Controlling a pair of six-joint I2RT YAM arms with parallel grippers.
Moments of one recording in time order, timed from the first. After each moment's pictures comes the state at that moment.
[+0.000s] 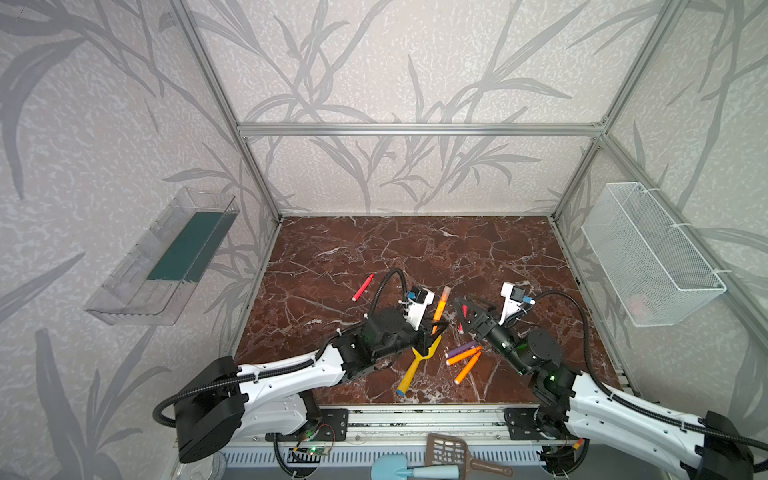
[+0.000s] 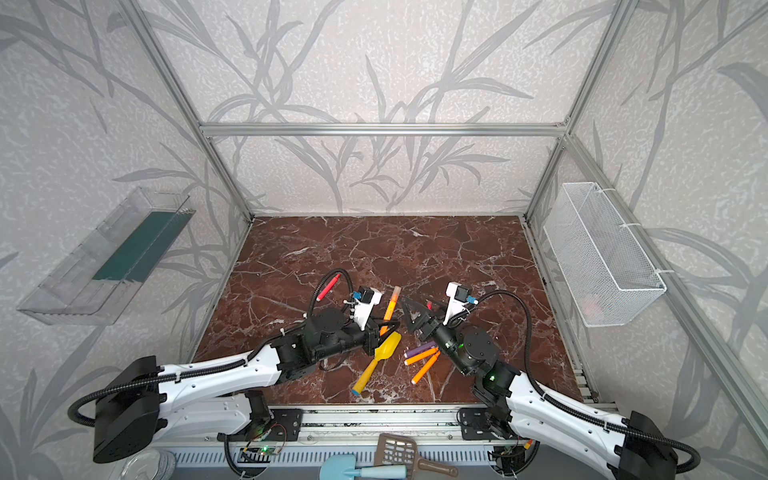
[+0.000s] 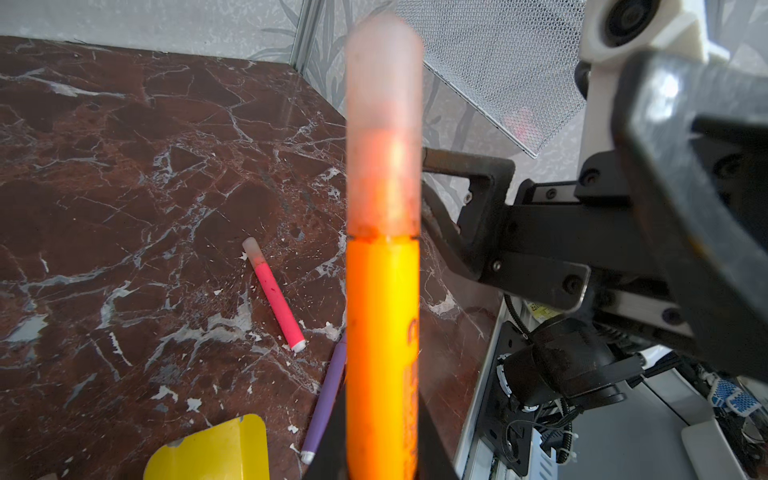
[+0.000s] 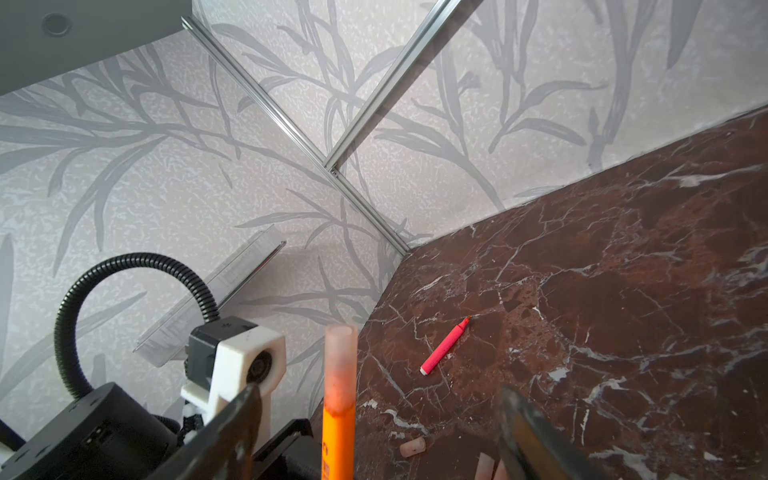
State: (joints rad) left arm -1.02 1.18 0.58 0.33 0.09 -0.47; right arm 0.89 0.70 0.28 0.54 0.24 0.75
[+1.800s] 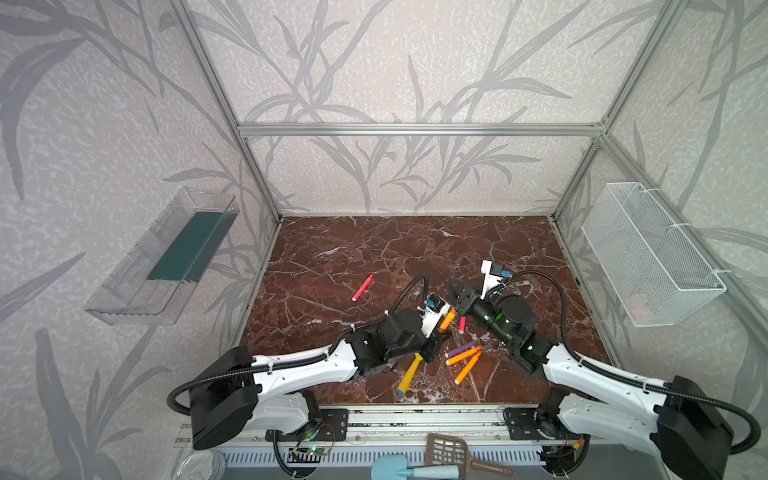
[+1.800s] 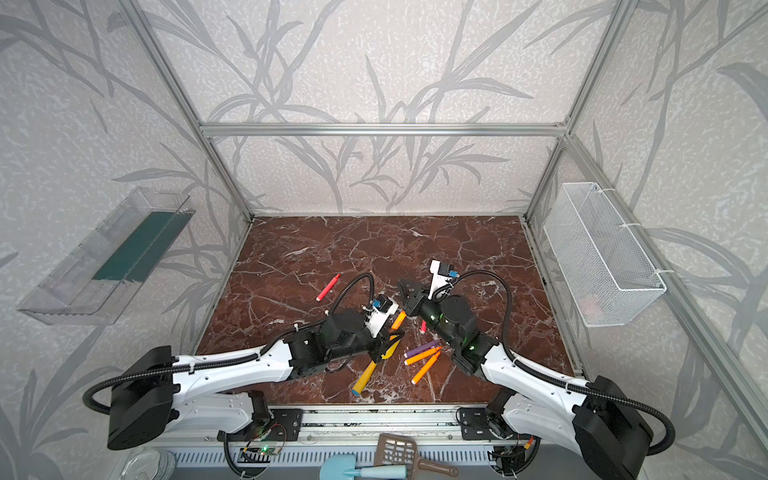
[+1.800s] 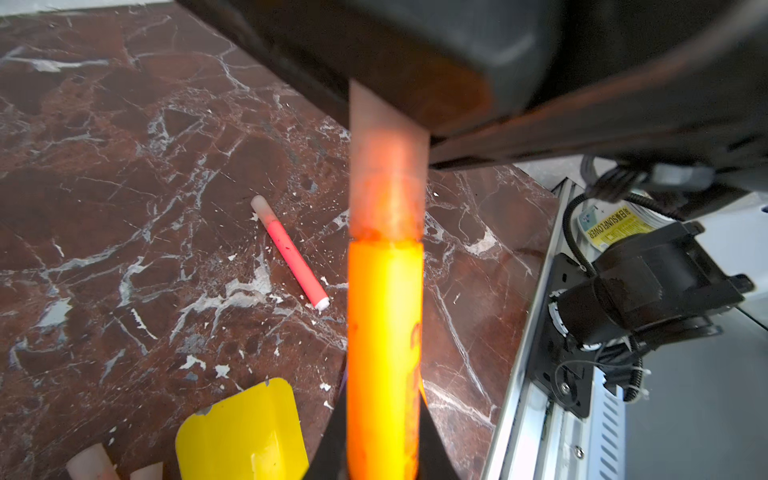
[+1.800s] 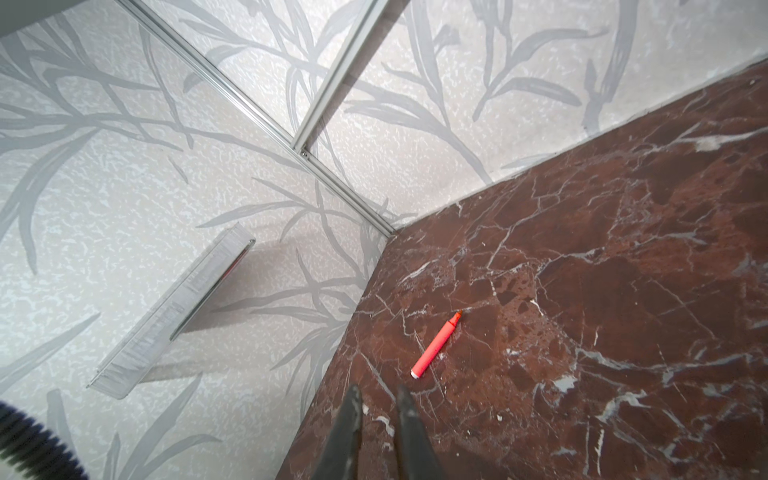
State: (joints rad) left arm -1.03 1.27 0.70 0.10 0.08 -0.32; right arm 0.80 1.06 0.45 0.63 0.10 0.84
